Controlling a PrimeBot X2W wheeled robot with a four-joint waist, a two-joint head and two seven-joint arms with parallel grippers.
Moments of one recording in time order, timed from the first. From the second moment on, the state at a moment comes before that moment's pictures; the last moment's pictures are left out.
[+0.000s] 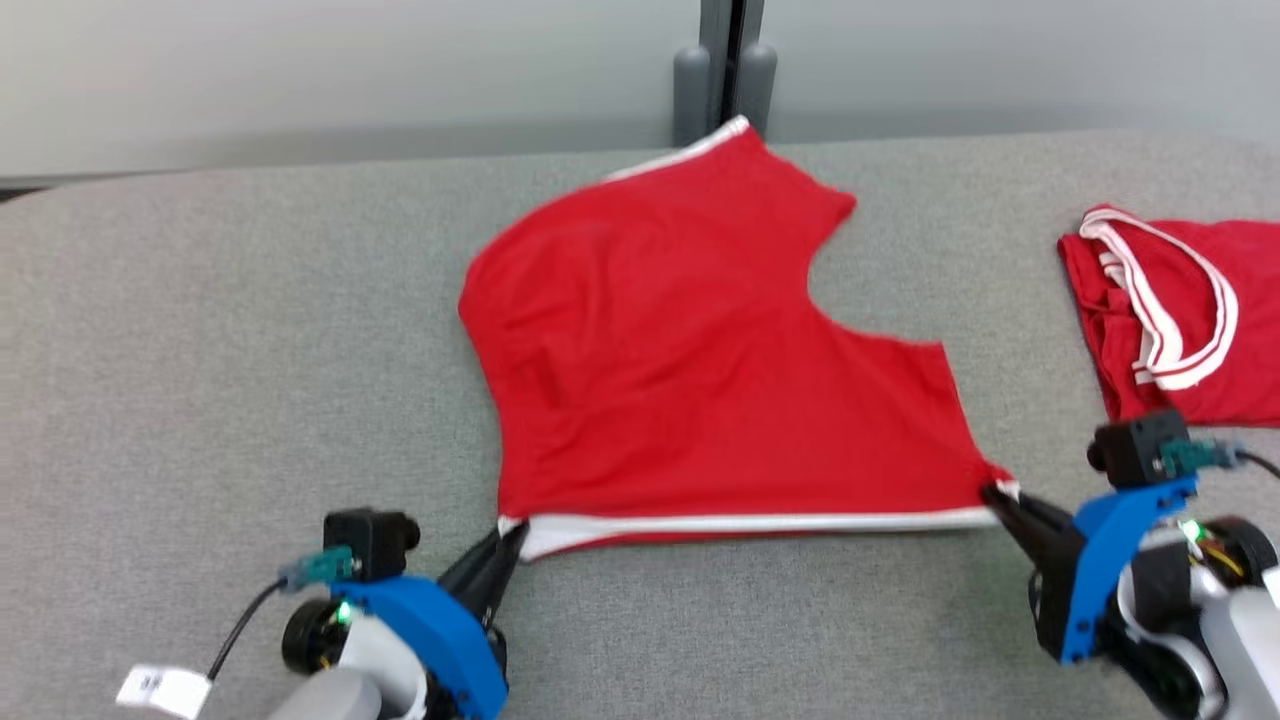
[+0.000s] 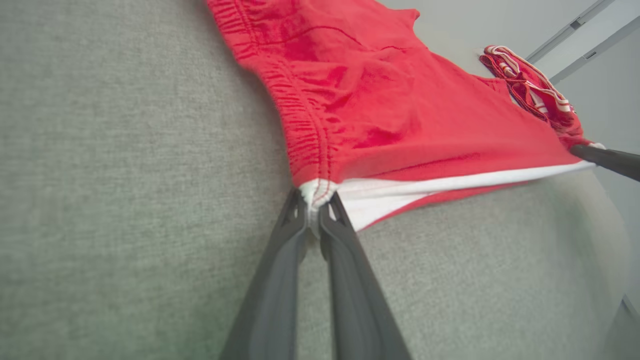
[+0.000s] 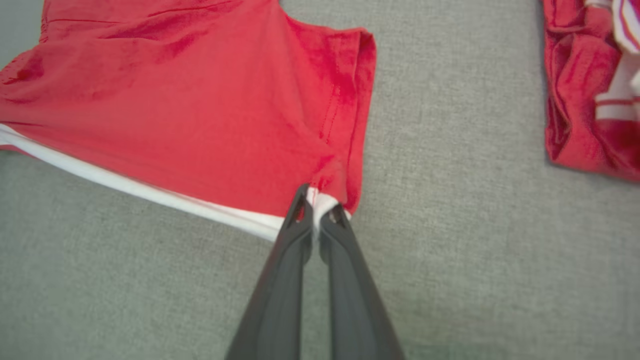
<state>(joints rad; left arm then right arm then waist) -0.36 0.33 -0.74 0.52 -0.94 -0.12 -0.05 -0.27 -0.39 0.22 0.27 0.53 0.13 0.42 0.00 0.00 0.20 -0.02</state>
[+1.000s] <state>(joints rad) -0.29 0.58 -0.65 -0.19 -1.11 0.12 0.31 -0.27 -0.39 0.01 -0.38 0.38 0.13 0.97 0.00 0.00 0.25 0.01</state>
